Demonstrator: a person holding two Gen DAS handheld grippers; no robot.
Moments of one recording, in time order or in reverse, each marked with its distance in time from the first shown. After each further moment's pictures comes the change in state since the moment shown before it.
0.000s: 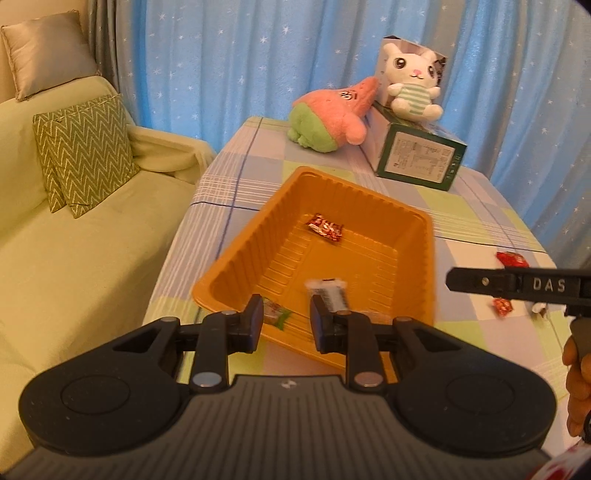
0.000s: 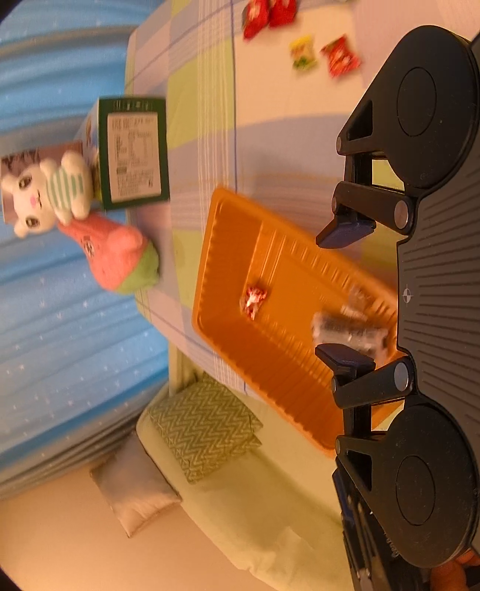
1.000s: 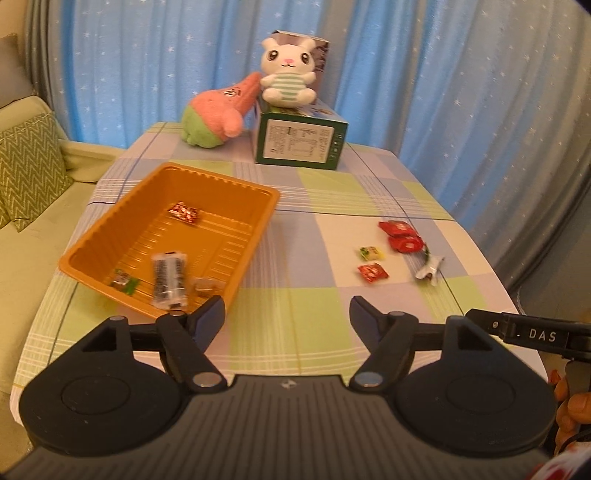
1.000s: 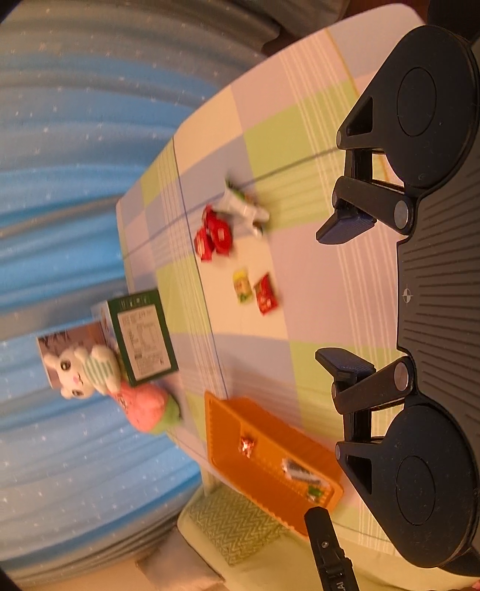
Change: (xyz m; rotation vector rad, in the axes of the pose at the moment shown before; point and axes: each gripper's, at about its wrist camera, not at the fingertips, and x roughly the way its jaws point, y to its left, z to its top) left arm -0.054 -0.149 -0.035 0.101 0.009 -0.163; right arm -0.162 -0.109 -0.074 0.157 -0.075 -0.296
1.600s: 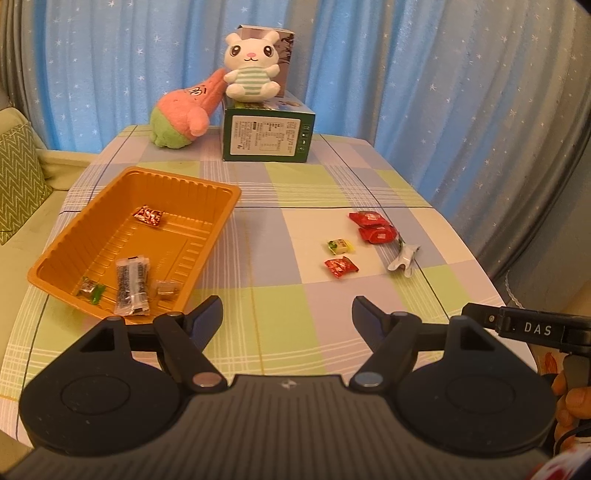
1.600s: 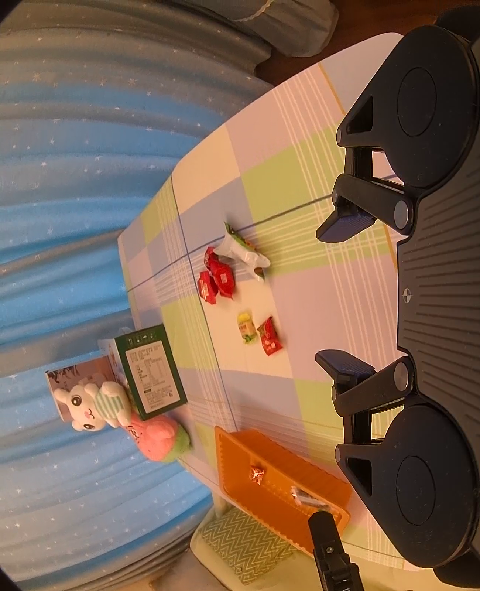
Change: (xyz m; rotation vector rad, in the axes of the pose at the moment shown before) left arm 0.009 -0.036 0.001 0.055 0.021 -0.042; right arm -0.011 -0.031 0.002 0.041 -0.012 -0.050
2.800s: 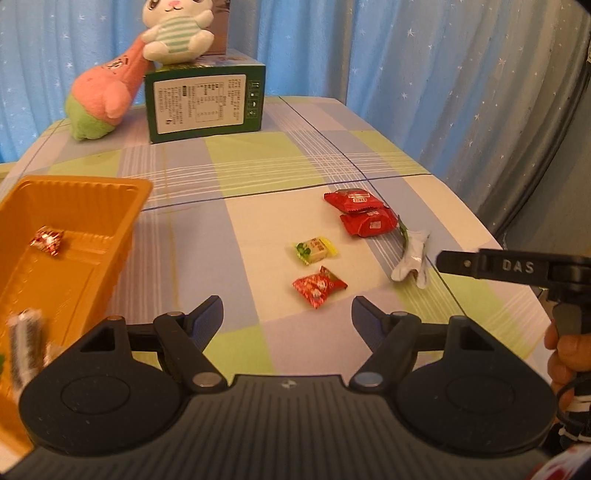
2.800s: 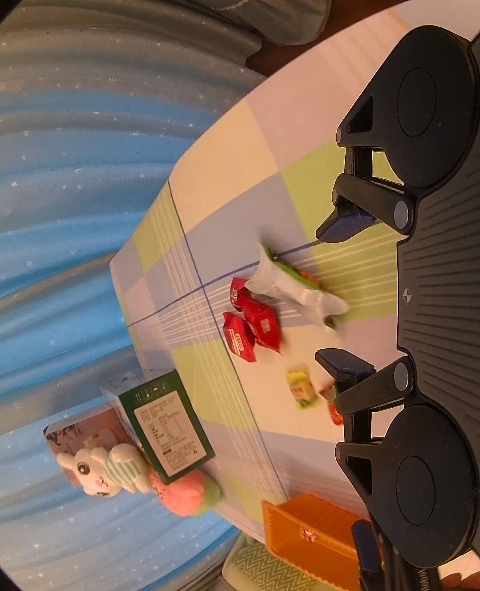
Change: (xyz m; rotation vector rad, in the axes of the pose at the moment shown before) left arm 0.165 -0.034 0.032 0.121 0.093 -0.078; right arm 0.139 -0.060 0.058 0.090 -0.002 -0.010
